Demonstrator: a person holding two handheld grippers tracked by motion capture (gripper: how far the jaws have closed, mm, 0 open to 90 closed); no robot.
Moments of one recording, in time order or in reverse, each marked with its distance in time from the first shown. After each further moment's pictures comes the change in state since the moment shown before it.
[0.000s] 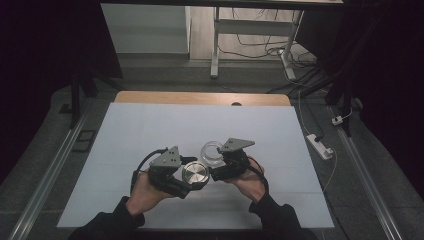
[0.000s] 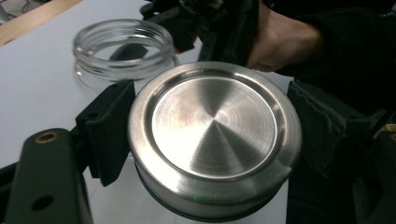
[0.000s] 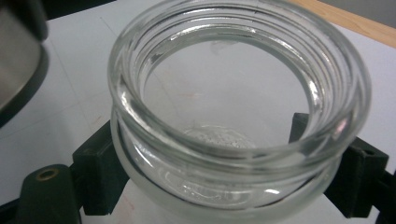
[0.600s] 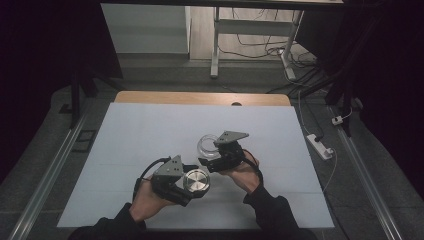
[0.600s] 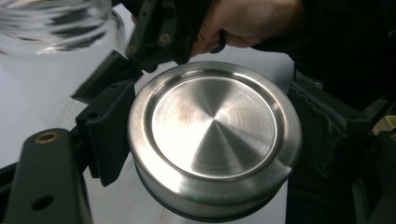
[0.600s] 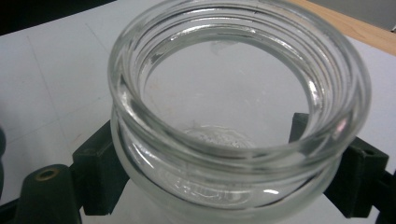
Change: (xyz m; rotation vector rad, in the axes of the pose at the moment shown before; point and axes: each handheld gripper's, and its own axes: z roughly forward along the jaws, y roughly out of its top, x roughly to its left) left arm -0.006 -0.021 0.016 0.027 -0.008 0.004; right arm -0.012 0.013 0.019 0.008 -0.011 0.011
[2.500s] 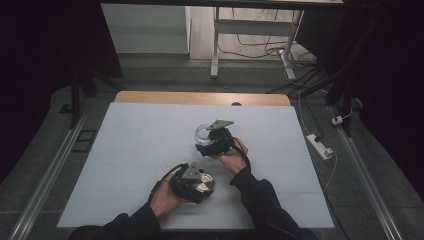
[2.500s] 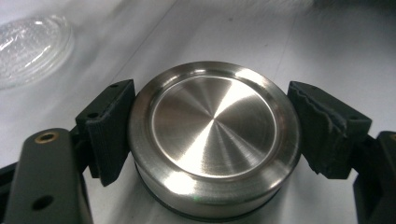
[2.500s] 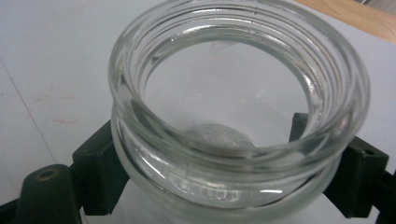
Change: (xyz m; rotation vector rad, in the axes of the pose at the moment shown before) left arm 0.029 -0.045 0.083 0.197 0.120 -0.012; right arm -0.044 0.003 0.072 0.080 -0.117 0.029
